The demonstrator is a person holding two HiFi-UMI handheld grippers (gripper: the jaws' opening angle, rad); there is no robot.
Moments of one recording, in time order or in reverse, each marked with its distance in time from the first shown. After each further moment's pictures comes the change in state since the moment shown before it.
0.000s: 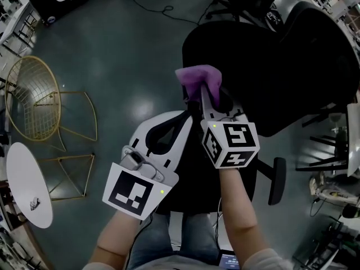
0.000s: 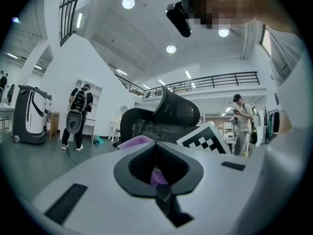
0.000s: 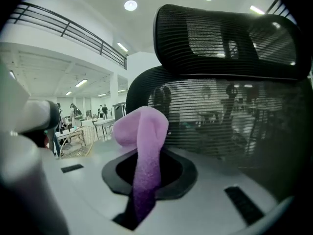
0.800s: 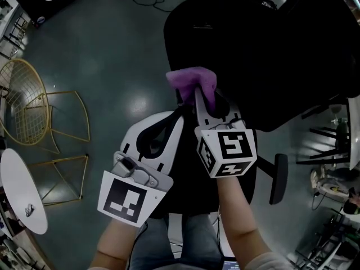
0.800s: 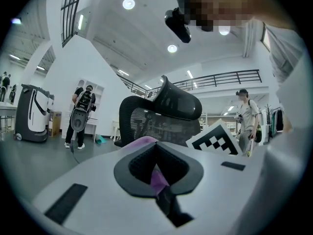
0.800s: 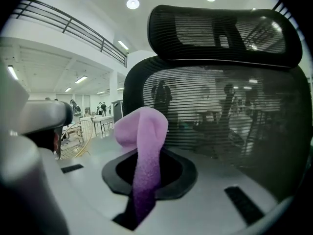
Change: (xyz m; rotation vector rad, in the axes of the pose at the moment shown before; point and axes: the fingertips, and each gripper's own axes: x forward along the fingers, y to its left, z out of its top) left arm 0.014 -0.004 -0.043 -0.001 0.013 0.026; right arm -0.008 -0.016 -0.041 -0.022 0.014 -0.019
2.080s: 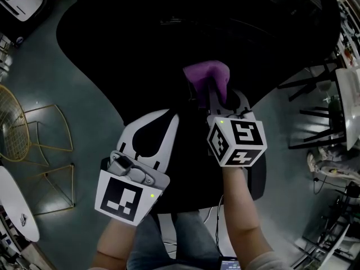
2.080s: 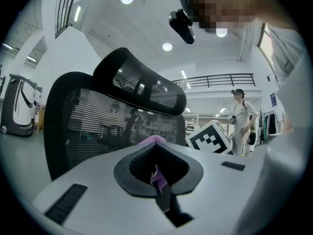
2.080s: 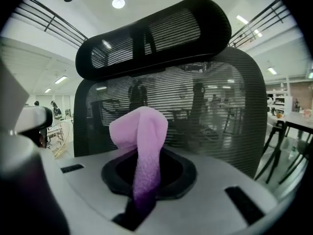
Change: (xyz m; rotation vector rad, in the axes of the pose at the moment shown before) left arm 0.097 -0.116 -0.015 -0.015 0.010 -0.100; right arm -0.076 -0.188 -0.026 0.082 0.012 -0.199
